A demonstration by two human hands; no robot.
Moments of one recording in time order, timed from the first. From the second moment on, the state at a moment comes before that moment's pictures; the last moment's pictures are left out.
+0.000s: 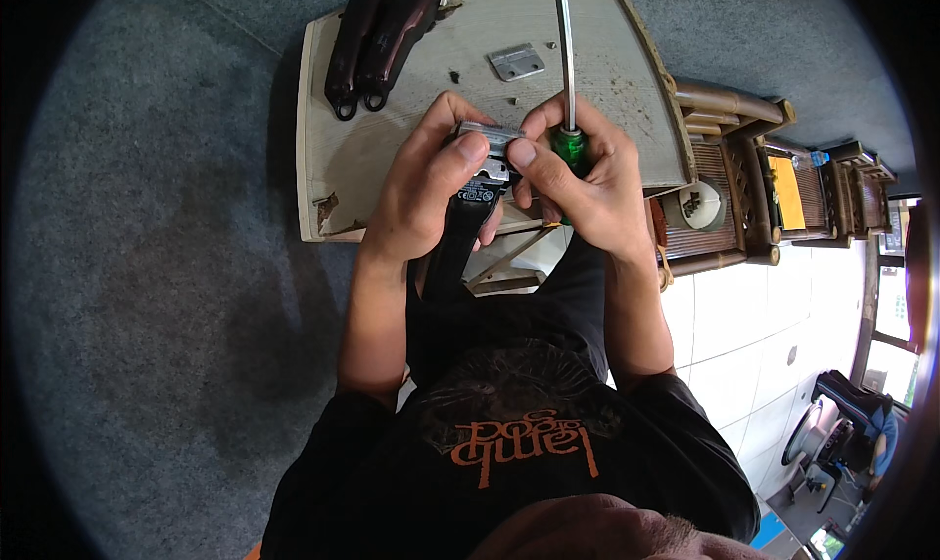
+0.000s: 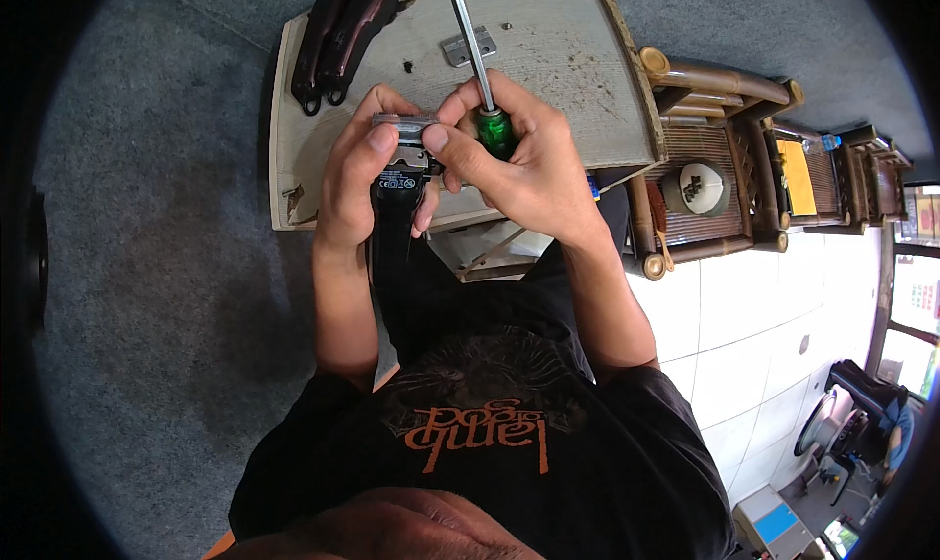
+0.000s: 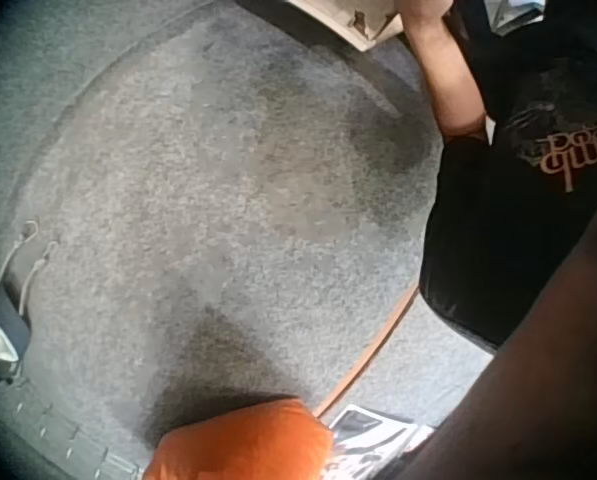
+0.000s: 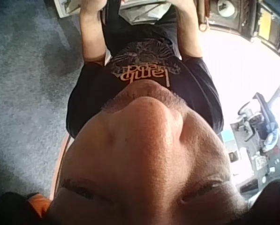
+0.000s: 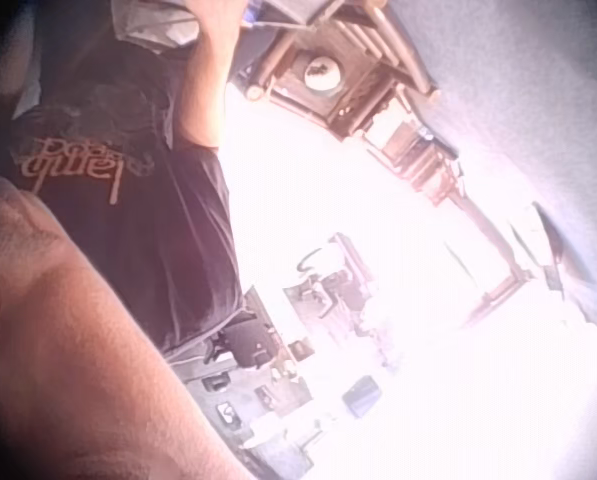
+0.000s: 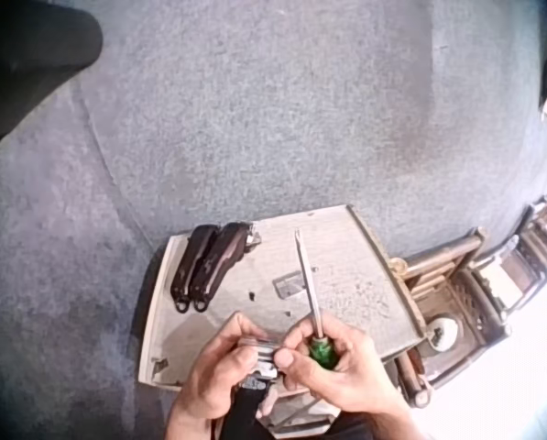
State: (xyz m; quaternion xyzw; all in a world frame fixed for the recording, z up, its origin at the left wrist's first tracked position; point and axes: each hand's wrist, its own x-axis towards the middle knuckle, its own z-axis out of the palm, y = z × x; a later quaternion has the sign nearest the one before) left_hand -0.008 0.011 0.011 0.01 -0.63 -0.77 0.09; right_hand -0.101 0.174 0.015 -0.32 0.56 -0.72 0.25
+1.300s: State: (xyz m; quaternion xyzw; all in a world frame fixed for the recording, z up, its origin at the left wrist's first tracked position) left_hand -0.007 0.019 -0.035 -0.22 -0.74 -0.54 0.34; right_hand -0.118 0.189 -0.002 -0.49 0.52 -0.66 0.23
